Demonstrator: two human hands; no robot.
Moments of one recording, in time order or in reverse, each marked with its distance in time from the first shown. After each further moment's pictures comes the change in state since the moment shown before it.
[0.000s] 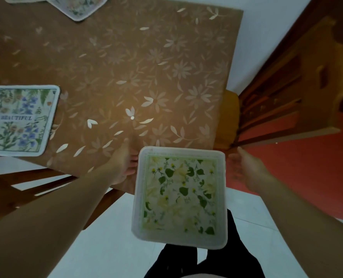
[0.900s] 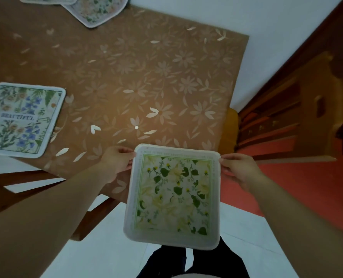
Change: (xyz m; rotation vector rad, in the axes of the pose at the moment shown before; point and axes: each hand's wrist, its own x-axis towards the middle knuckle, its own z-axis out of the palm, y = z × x) left_hand -0.008 0.026 -0.021 0.033 0.187 0.230; right_hand 0.007 -0.042 0.028 -0.217 -0.084 -0.215
